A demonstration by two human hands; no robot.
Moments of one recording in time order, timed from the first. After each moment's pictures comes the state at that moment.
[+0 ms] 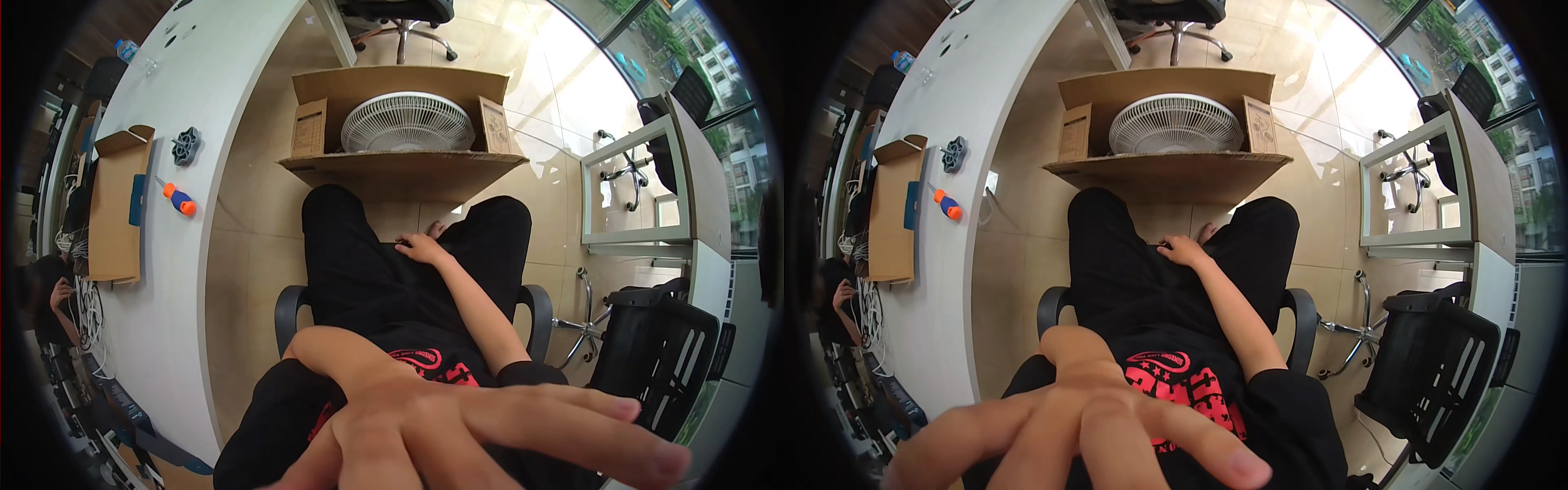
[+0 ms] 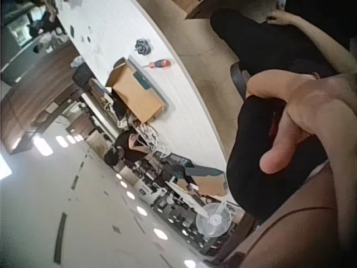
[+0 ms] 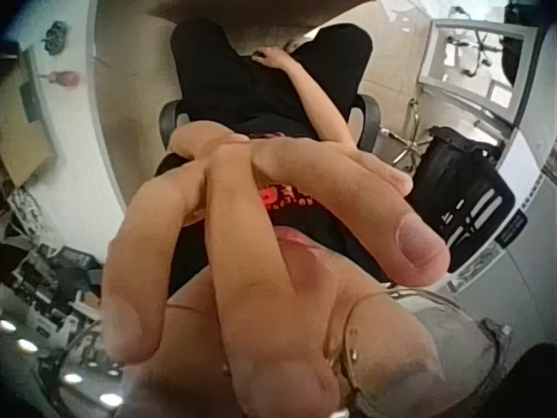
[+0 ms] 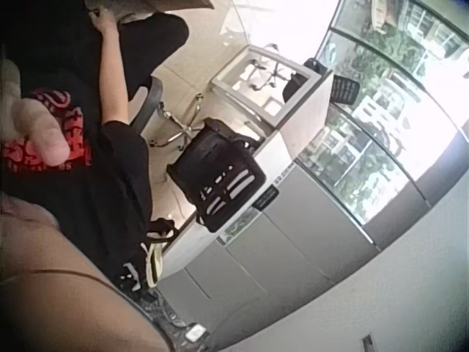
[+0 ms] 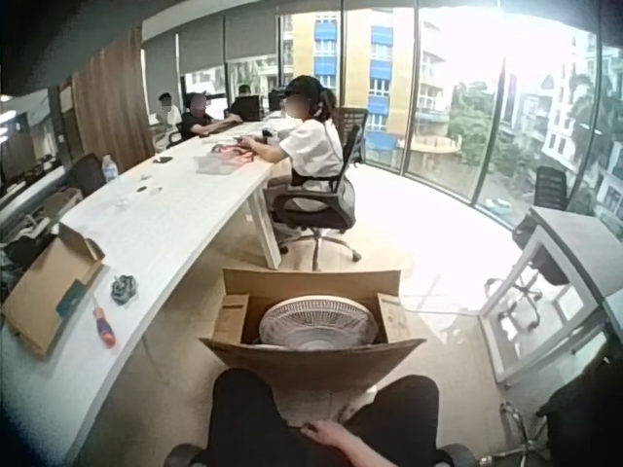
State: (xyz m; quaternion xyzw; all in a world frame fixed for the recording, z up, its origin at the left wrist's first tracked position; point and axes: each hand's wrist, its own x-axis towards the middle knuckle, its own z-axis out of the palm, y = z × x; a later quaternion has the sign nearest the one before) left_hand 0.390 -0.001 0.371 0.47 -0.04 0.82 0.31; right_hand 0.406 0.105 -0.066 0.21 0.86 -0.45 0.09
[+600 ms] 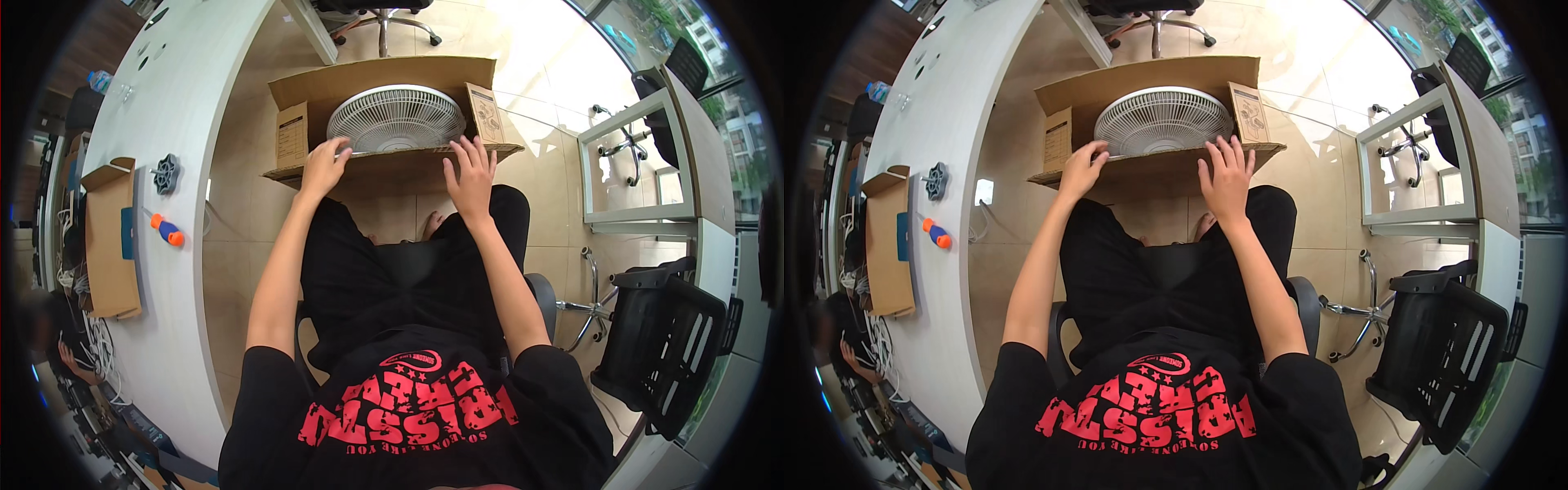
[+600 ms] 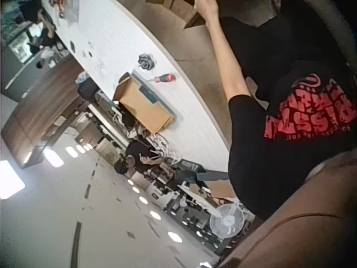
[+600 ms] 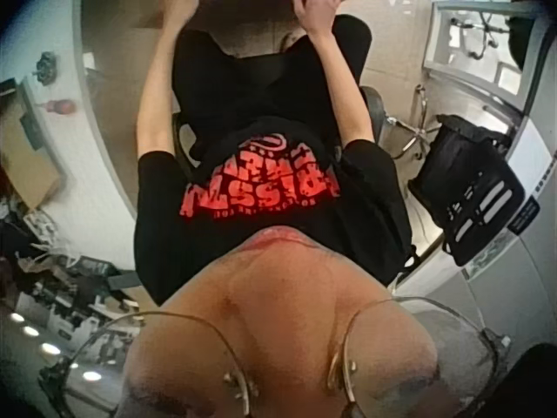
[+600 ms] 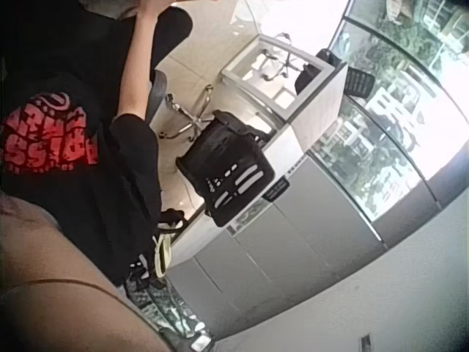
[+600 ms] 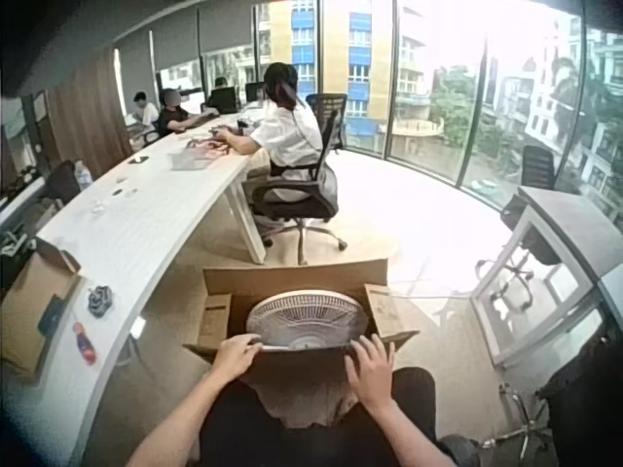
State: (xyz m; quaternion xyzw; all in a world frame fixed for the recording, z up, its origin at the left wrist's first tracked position) left_hand 0.106 0.070 0.075 0.52 0.79 0.32 0.11; right_hand 0.397 0.209 0.085 0.36 0.86 -0.06 -0.36
